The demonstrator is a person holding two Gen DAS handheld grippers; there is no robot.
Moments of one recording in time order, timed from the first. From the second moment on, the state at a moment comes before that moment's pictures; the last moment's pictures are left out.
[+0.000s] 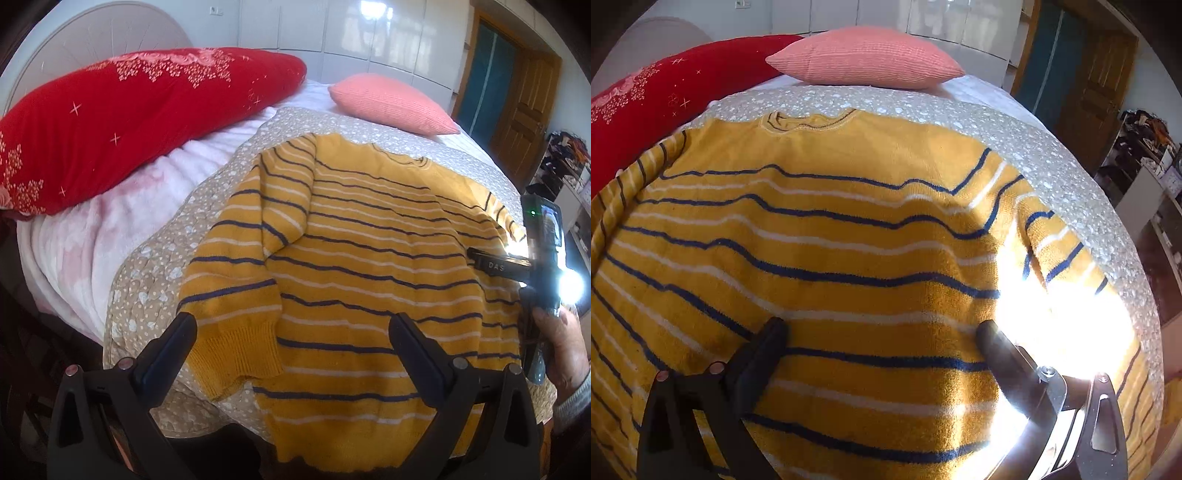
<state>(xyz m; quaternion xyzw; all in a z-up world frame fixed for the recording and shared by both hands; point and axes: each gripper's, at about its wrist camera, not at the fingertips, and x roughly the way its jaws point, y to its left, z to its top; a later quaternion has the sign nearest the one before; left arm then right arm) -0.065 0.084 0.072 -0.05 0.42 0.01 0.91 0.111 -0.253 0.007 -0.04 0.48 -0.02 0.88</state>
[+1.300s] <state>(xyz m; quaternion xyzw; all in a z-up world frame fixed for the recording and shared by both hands) 0.025 0.160 0.028 -0.04 0.46 0.02 0.89 0.101 -0.262 0.005 -0.01 0.45 0.01 0.89</state>
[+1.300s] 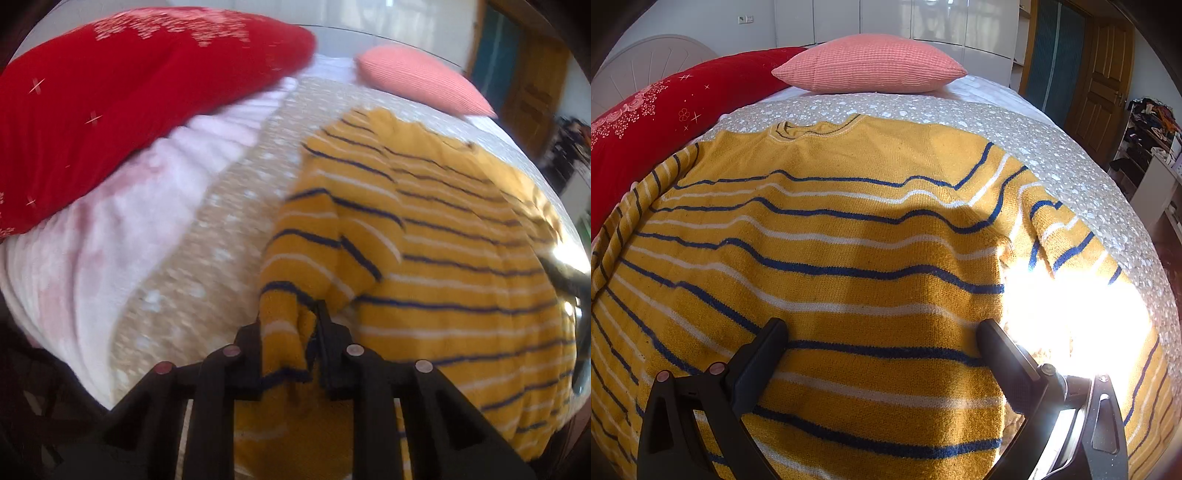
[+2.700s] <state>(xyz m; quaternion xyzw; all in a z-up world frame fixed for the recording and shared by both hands) -0.008 0.030 0.036 -0.01 0.46 0.00 0.89 0.100 -0.262 0.005 -0.01 0.45 0.01 0.89</state>
